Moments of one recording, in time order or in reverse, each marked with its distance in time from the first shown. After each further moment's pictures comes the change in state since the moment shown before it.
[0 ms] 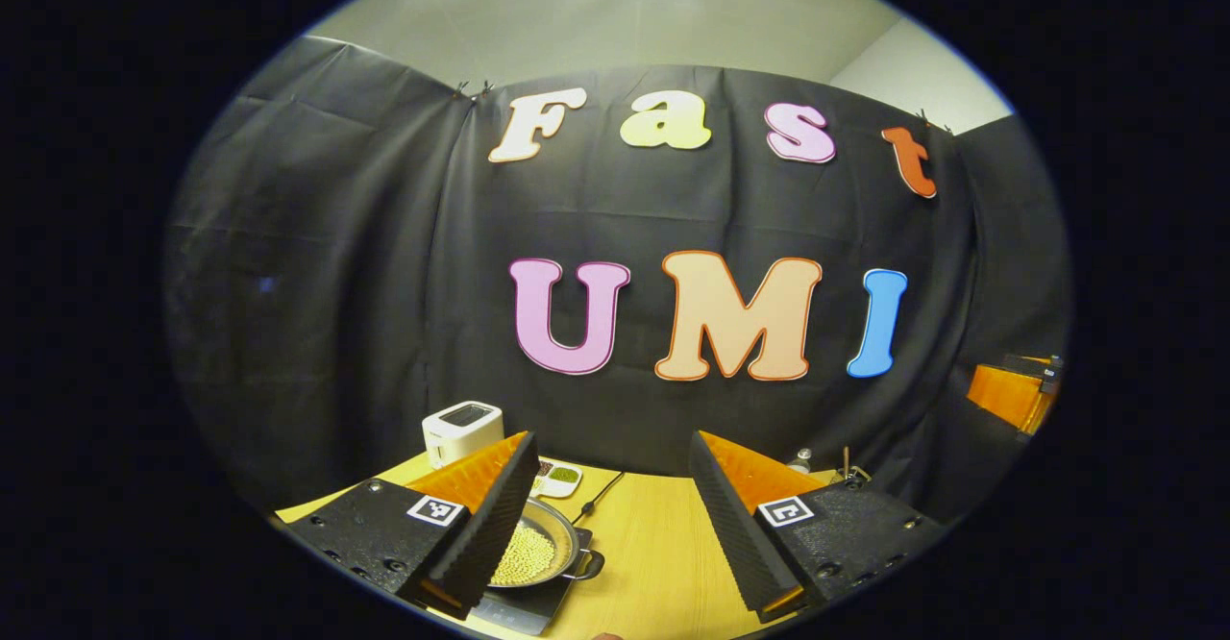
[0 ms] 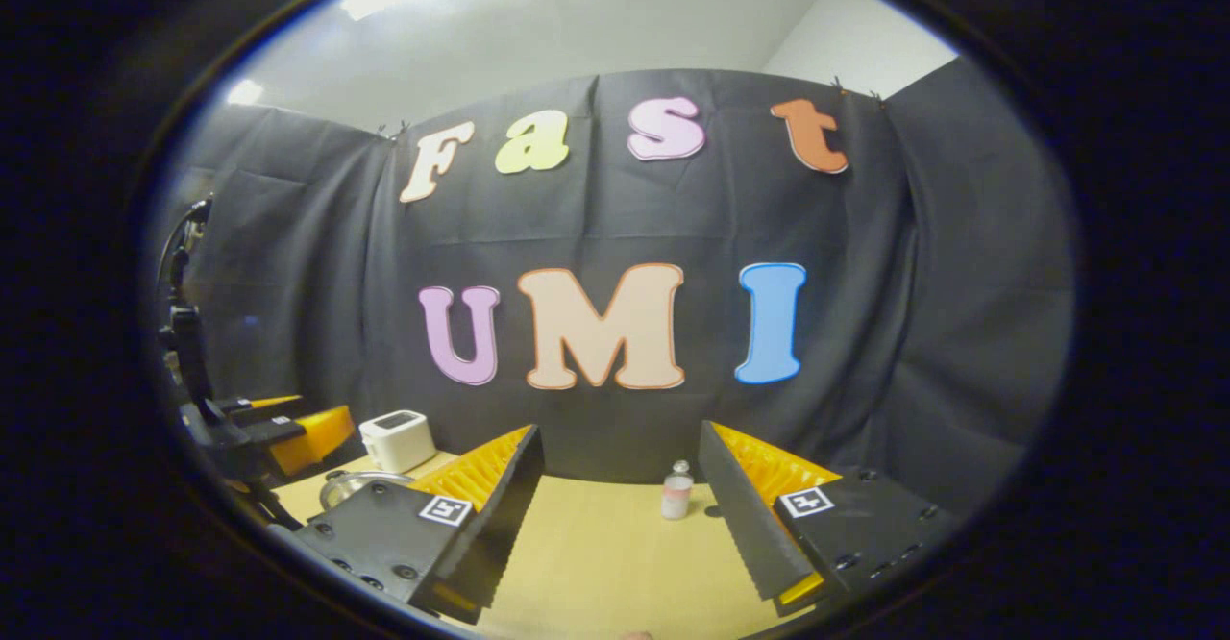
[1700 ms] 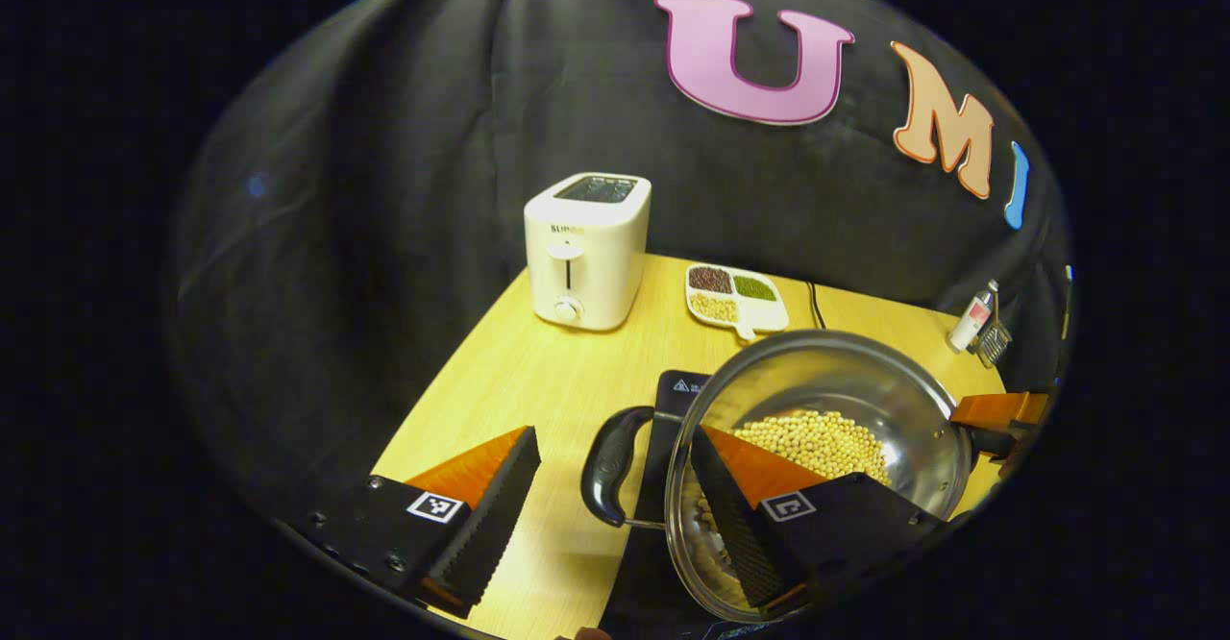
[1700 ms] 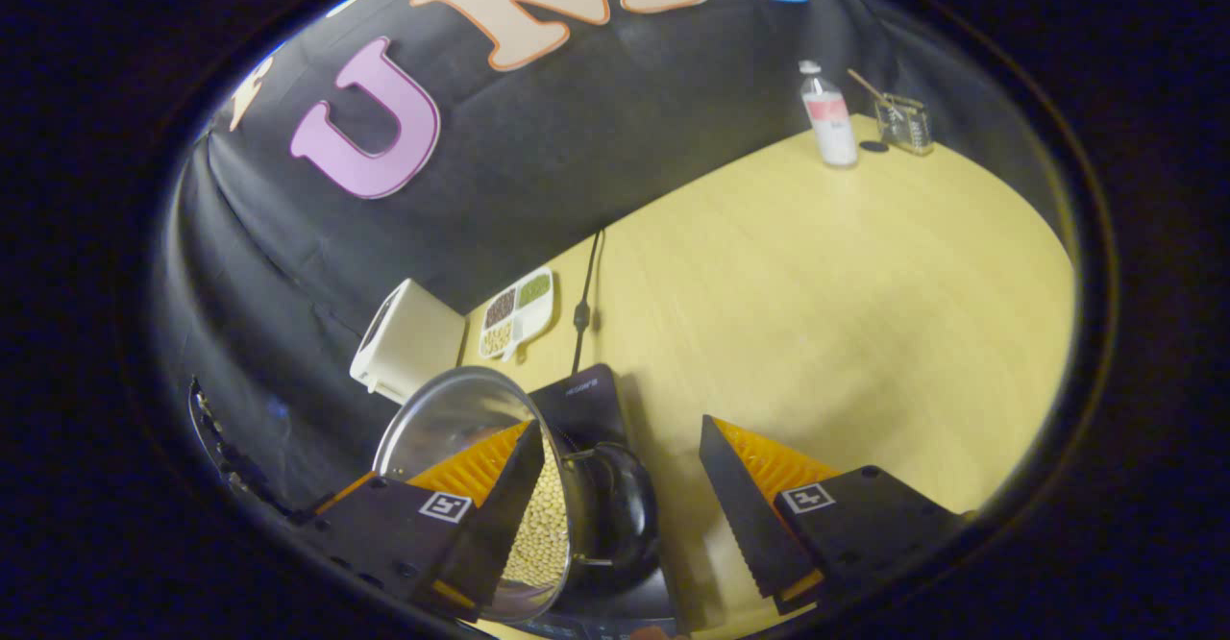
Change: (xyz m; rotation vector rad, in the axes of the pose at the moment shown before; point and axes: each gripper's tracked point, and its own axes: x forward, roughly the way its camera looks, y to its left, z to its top) left arm 0.138 0.346 -0.286 -0.003 0.628 0.063; right arm 0.145 0.294 -0.368 0.525 0.705 -0.109
